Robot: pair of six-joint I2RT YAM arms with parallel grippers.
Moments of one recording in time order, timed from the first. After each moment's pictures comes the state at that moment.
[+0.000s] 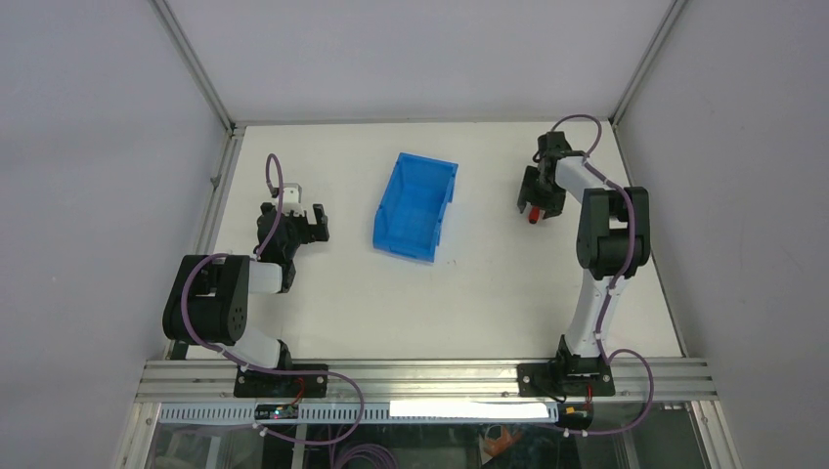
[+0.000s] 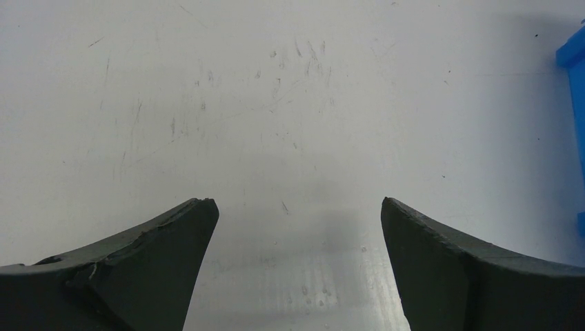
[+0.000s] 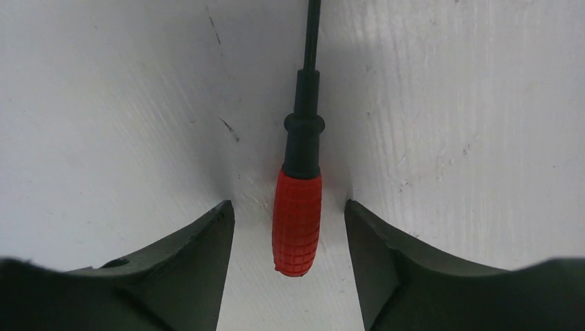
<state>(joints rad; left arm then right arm) -0.03 1.54 0.39 0.84 -0.01 -0.03 0.05 2.00 1.45 -0.67 0.06 0.29</state>
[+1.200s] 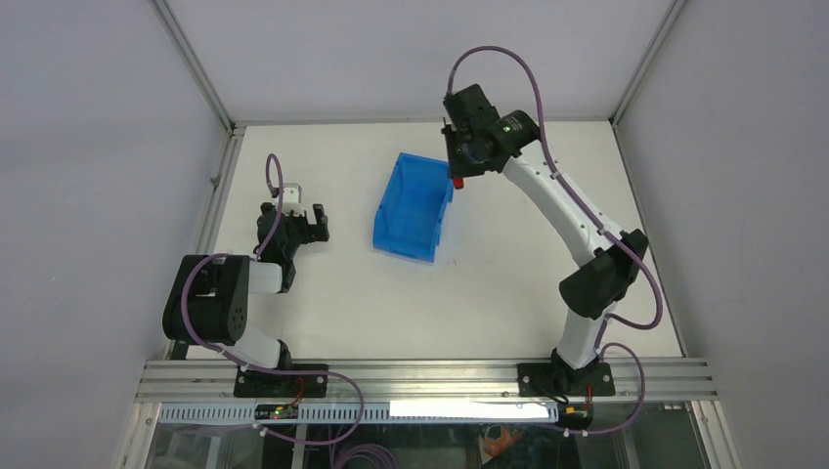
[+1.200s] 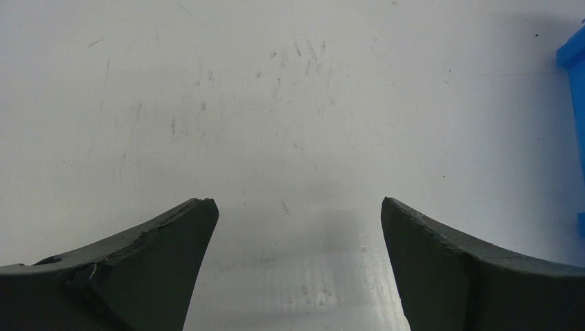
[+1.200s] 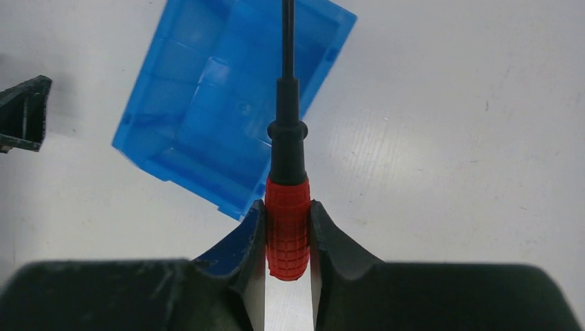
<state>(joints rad) -0.03 1.54 0.39 0.84 -0.01 -0.03 0.60 1.80 1.99 -1.13 0.19 0.33</state>
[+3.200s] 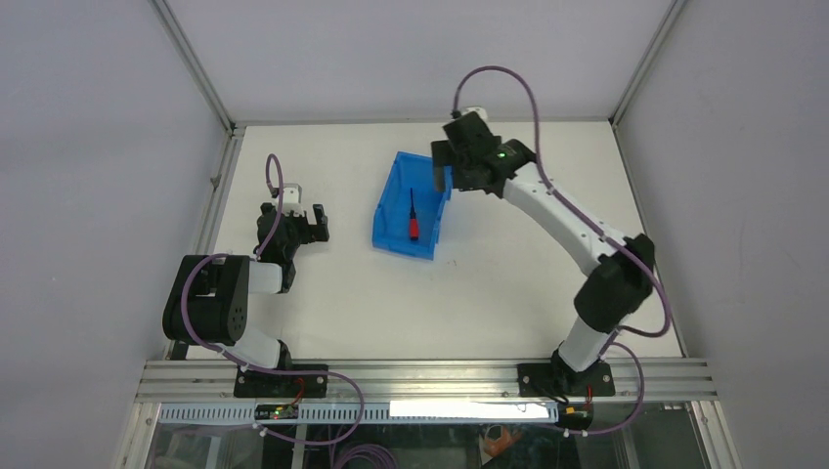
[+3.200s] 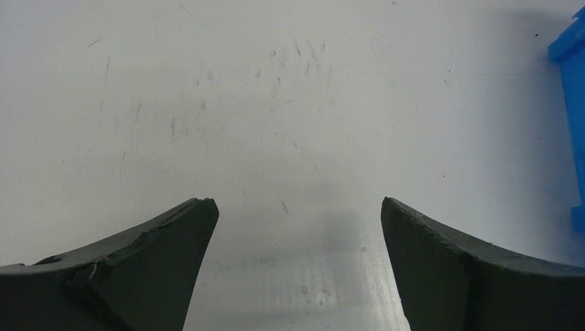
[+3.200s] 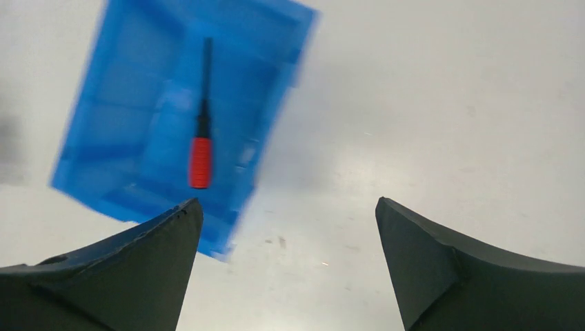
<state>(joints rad) -0.03 1.54 0.39 0.84 -0.01 -0.03 0.69 1.76 1.73 -0.85 0.34 0.37</state>
